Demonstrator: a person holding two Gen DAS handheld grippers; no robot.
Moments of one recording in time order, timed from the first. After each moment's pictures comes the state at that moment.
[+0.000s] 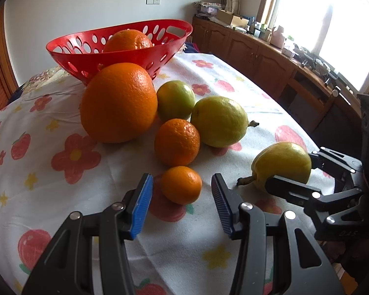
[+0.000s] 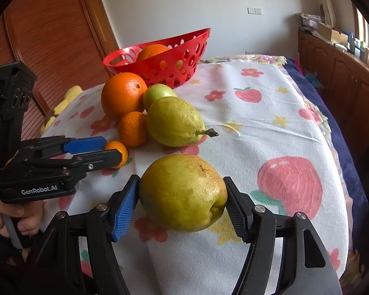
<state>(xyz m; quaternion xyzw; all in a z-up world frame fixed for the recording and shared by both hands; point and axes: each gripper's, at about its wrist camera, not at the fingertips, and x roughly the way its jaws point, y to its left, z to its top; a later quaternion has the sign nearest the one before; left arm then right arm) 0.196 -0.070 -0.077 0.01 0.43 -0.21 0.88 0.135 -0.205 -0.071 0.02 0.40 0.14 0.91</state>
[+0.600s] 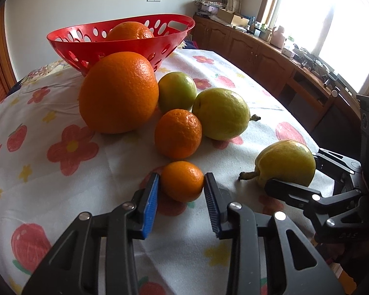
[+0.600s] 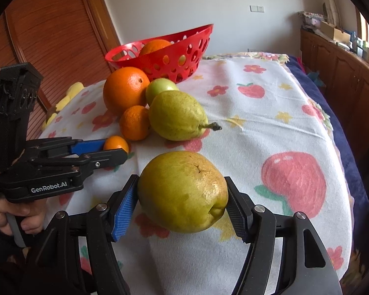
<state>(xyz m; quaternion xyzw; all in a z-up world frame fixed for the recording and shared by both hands) 0.192 -0.062 -0.082 0.00 0.44 -0.21 0.87 0.134 -0.203 -0.076 0.02 0.41 0.15 0.90</state>
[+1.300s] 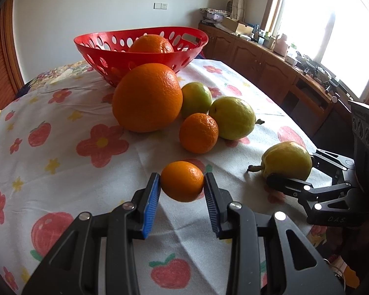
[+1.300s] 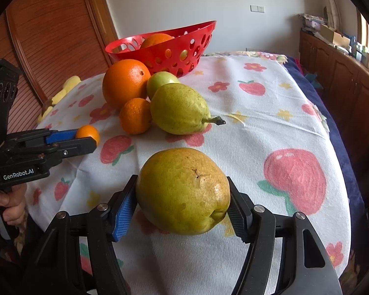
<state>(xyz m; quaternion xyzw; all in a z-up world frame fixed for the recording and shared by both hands) 0.175 -0.034 -0.066 0.00 0.42 -0.20 0.89 0.133 -0.193 -0.078 0.00 0.42 0.13 0.90</state>
